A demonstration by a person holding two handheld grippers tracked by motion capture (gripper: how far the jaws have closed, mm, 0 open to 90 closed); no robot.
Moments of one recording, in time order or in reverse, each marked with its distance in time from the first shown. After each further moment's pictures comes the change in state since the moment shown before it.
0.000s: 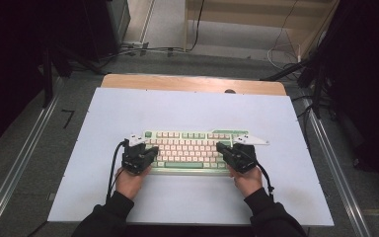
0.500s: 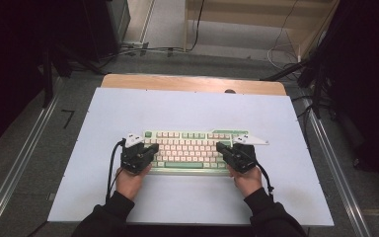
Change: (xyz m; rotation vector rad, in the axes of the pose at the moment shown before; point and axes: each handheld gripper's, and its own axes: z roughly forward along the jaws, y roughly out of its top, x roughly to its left) left arm -0.003 0.003 -0.008 -0.075 -0.027 -0.004; right arm 0.001 0.000 0.001 -0.002 -0.001 0.002
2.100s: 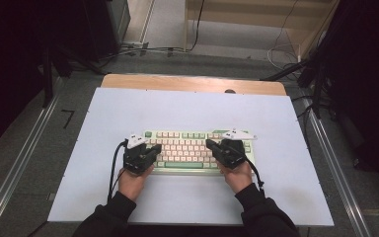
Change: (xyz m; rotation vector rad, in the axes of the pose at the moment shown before) left arm -0.005 -0.001 0.003 -0.007 -0.020 0.000; right arm 0.022 0.016 0.017 0.009 0.029 -0.028
